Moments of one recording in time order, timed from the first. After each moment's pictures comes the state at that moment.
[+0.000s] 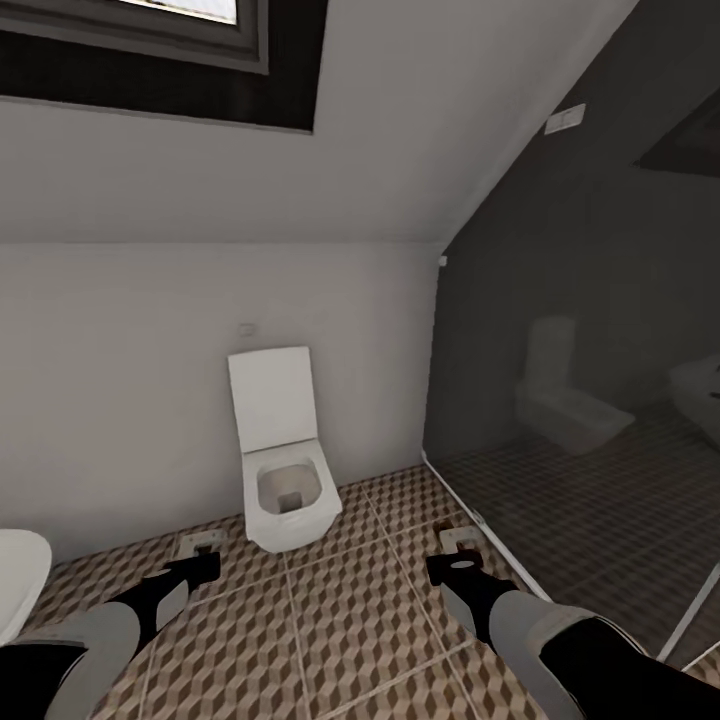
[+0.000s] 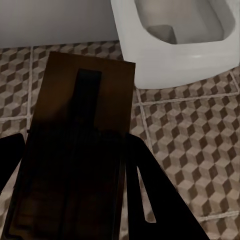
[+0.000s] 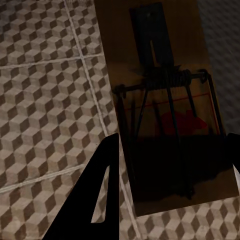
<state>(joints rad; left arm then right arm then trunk) -0.82 0.15 -0.10 -0.01 0.28 -0.05 -0.02 -0.86 0.13 0.39 0.03 -0.22 0.02 -0.22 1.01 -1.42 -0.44</state>
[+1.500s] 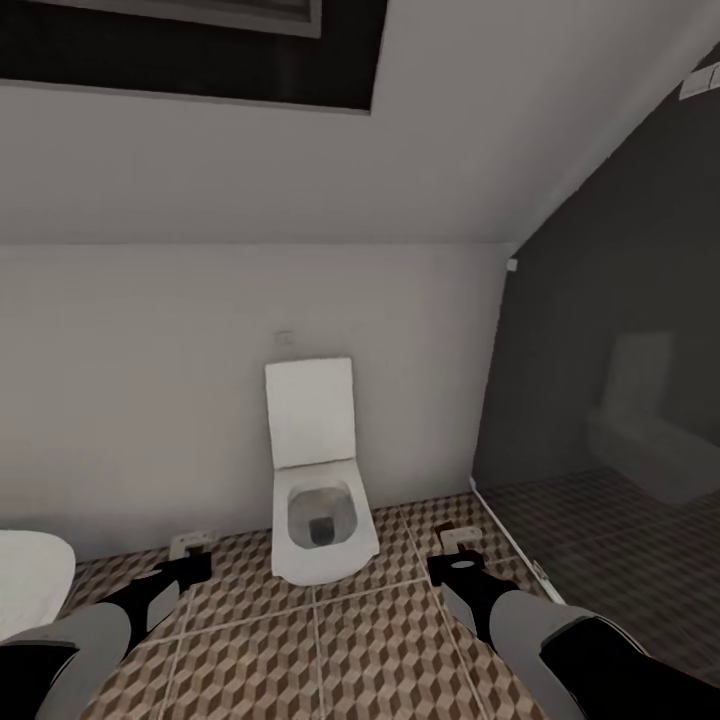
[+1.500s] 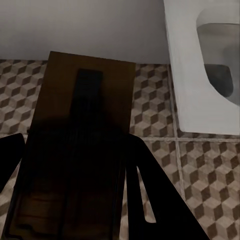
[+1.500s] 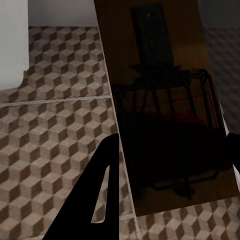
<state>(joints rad) -0.82 0.17 -0.10 -0.01 0.28 -0.05 -0.03 -0.86 0.13 0.38 0.03 -0.23 0.03 -0.23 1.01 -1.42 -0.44</state>
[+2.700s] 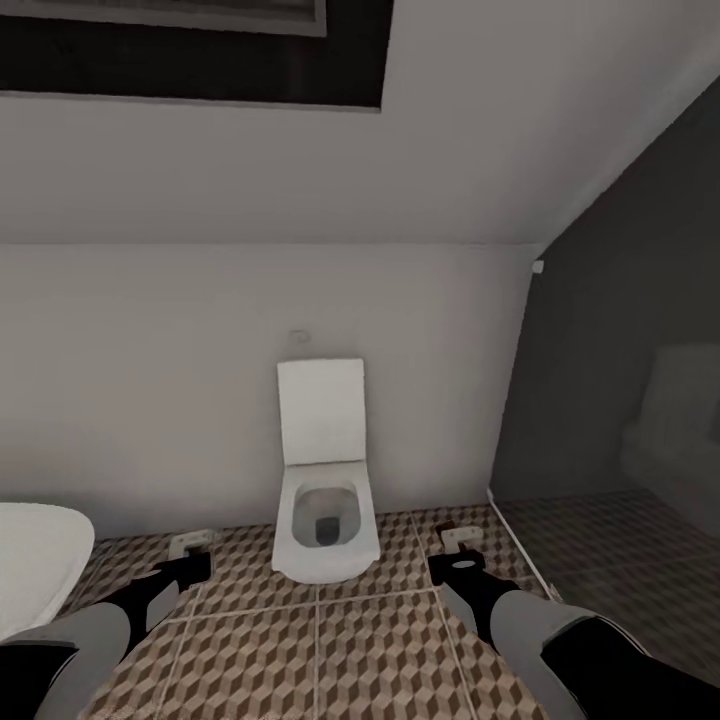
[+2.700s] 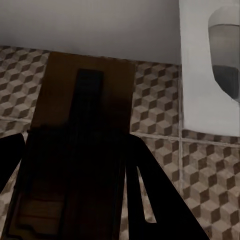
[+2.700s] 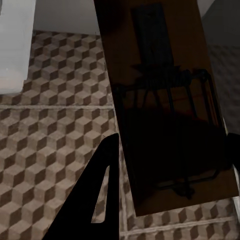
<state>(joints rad) -0.82 0.18 -0.10 -0.01 0.28 -0.05 -0.02 -0.86 0.12 0.38 0.03 -0.23 0.02 -0.23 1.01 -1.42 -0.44</state>
